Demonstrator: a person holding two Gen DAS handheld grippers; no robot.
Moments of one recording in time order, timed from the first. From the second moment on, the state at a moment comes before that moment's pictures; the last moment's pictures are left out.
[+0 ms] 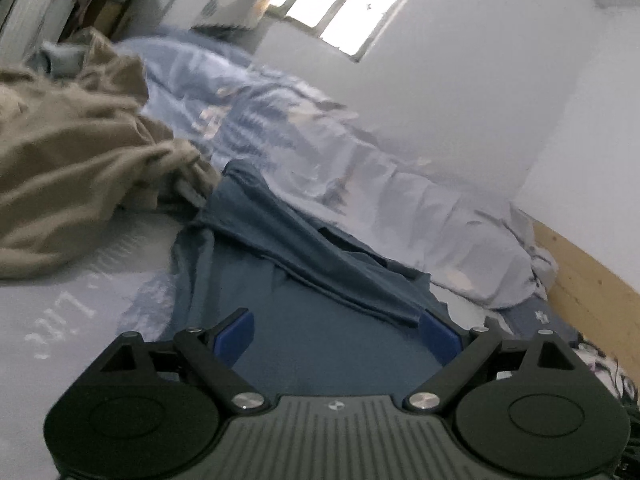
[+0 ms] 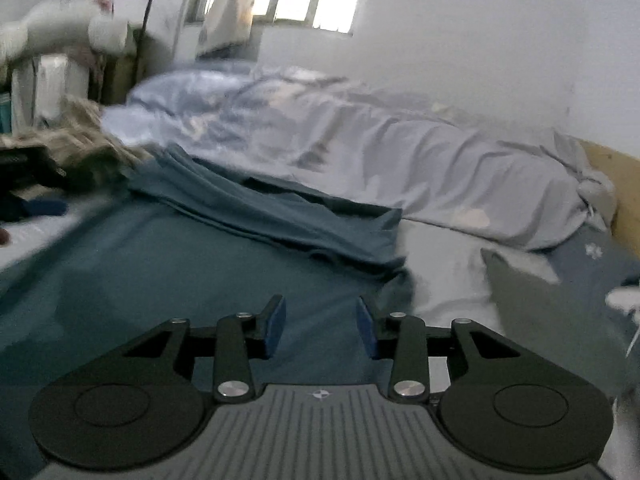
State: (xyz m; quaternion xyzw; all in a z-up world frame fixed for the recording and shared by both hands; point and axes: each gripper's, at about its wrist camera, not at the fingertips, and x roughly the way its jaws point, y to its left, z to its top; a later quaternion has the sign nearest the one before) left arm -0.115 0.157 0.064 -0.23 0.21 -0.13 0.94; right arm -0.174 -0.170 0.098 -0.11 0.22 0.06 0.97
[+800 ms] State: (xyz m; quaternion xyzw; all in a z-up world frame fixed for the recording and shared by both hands) left arm -0.273 0.260 0.034 -0.31 0.27 -0.03 0.91; right arm -0.281 -0.086 0.079 -0.08 0.19 0.16 0.97
